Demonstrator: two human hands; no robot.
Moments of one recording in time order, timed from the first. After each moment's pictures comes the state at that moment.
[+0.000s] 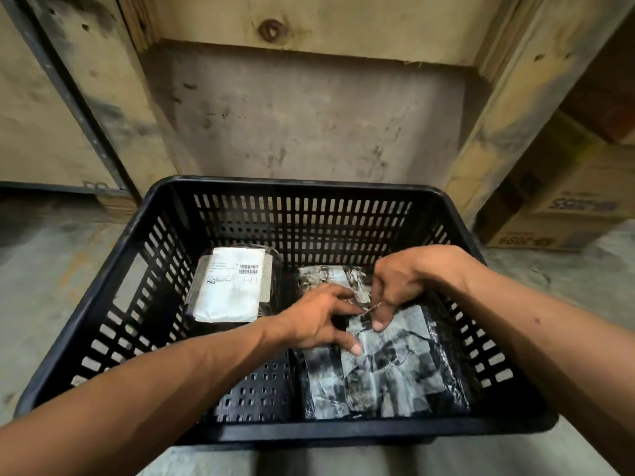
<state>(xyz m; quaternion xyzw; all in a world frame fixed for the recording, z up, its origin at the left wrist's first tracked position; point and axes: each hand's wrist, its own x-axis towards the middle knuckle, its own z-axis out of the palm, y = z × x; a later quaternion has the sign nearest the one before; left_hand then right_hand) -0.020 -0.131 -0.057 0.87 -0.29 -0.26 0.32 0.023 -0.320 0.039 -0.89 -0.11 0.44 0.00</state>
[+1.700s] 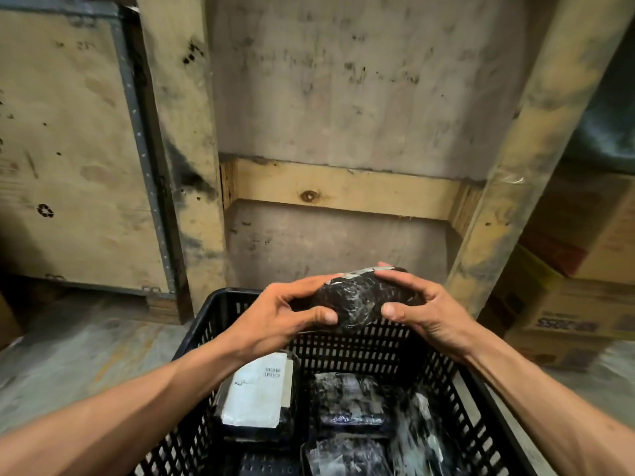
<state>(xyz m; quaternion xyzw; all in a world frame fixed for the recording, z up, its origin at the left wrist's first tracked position) -0.018 -0.049 0.134 0.71 -0.30 -0.03 0.64 -0.005 -0.325 0.138 -0.70 -0.16 0.05 0.69</state>
